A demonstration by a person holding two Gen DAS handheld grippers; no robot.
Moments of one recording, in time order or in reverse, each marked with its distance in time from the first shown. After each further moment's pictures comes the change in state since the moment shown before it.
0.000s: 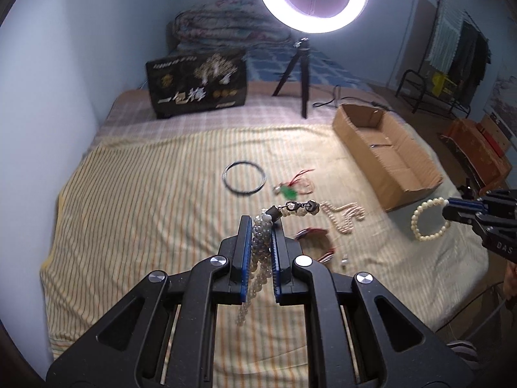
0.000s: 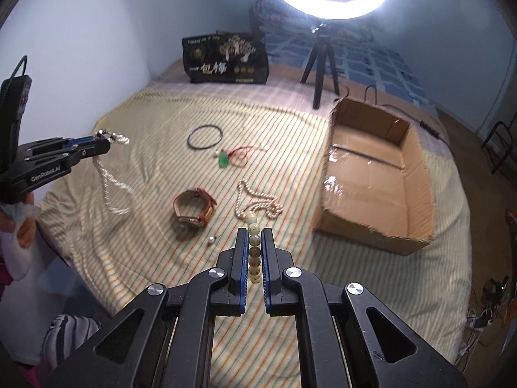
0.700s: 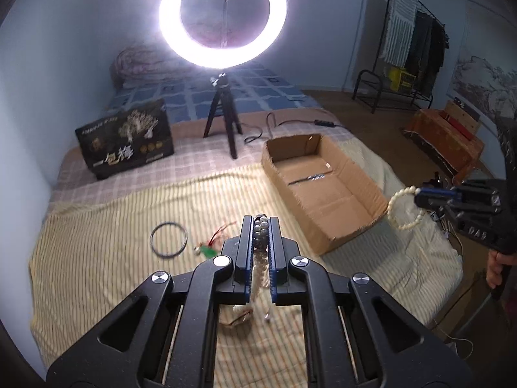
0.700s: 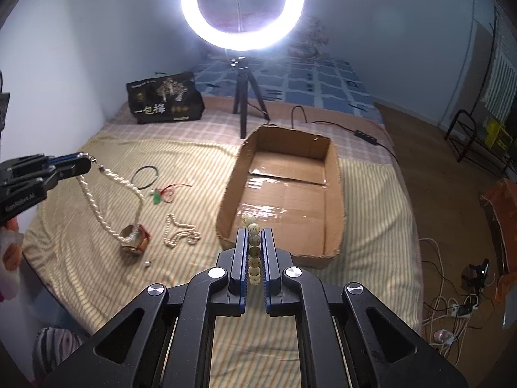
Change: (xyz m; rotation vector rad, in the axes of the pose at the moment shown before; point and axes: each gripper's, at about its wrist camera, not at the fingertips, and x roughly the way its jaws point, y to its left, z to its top) left arm 0.002 -0.103 0.070 0.141 -0.075 -0.136; right arm -0.040 -0.088 0.008 0.105 -0.081 -0.130
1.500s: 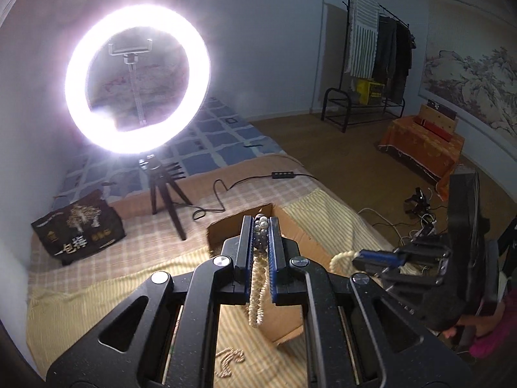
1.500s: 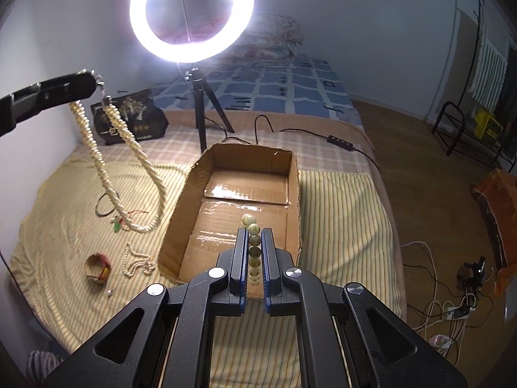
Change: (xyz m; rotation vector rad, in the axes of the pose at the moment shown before) left arm 0.052 -0.088 0.114 0.126 -0.105 -0.091; right arm 0.034 -0.065 0.033 0.063 -0.015 -0.041
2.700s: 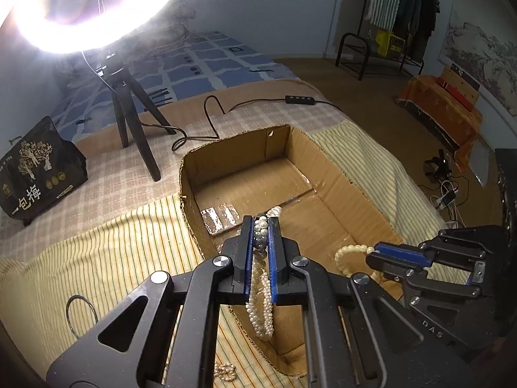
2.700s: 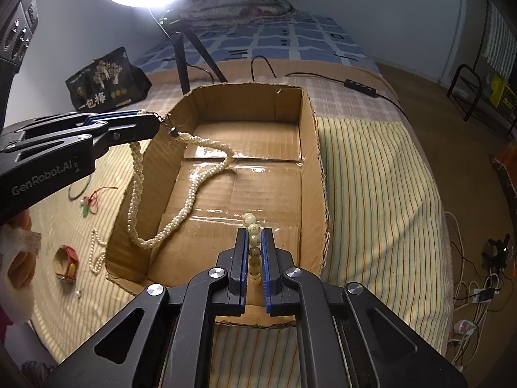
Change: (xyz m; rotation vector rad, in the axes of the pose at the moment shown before) left arm 0.139 0.006 -0.065 -0.037 0.250 0.031; right arm 0.093 -0.010 -0.026 0.048 0.147 0.045
